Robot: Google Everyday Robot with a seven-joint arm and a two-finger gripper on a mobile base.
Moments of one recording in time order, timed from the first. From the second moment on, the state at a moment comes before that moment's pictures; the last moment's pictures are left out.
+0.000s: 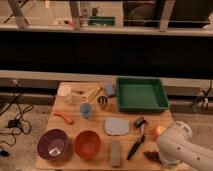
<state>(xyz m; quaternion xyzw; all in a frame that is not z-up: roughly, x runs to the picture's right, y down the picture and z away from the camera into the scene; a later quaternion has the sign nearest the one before) 0.290 0.351 0.679 -0.38 0.08 -0.02 0.92</state>
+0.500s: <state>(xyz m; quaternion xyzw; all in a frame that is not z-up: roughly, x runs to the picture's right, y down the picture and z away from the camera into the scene) 0.284 0.346 0.682 -0.38 0.09 -0.02 0.92</state>
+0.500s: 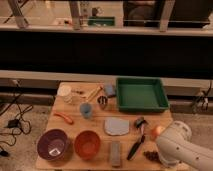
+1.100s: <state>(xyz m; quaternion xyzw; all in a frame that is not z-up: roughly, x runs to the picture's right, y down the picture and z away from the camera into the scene) 0.292 0.341 0.697 -0.38 0.11 -0.01 0.92</state>
